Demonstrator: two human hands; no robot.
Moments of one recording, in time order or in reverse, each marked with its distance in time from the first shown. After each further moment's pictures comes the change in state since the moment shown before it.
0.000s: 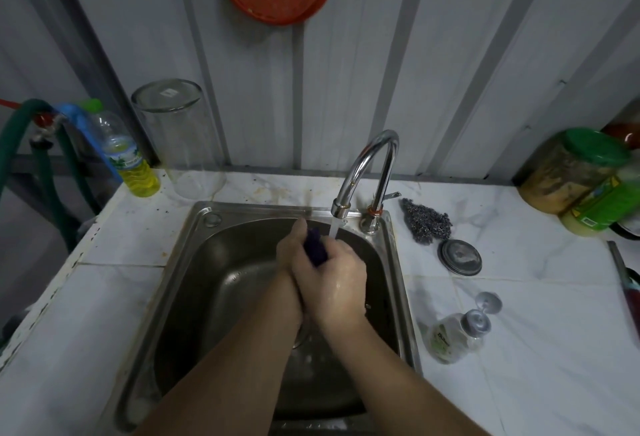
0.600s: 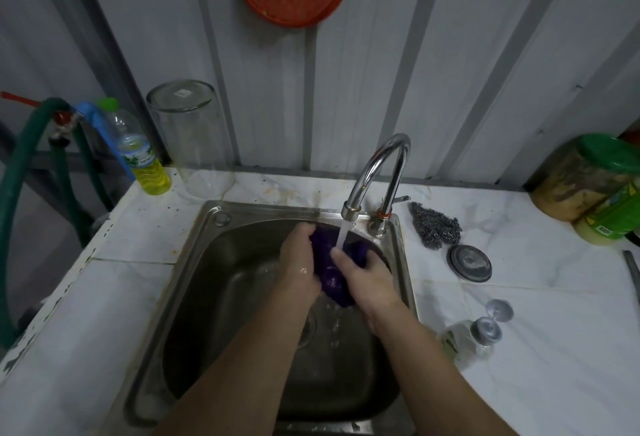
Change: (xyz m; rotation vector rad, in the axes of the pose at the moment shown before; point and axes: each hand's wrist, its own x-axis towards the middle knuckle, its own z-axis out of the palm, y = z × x) left_hand -0.022 0.013 0.008 -0.008 0.075 0.077; right_hand 0.029 0.052 -0.015 0.425 -0.288 0.645
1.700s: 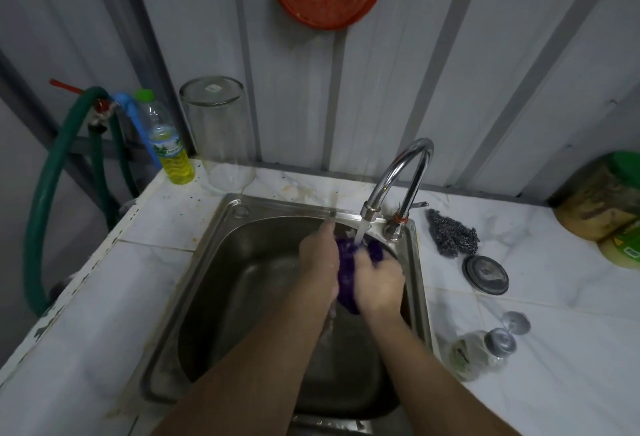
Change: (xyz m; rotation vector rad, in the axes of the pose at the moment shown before) left_hand -0.002 -0.002 0.011 0.144 0.161 0.019; right_hand -0.019 -0.009 0.016 -0.206 0.267 -0.244
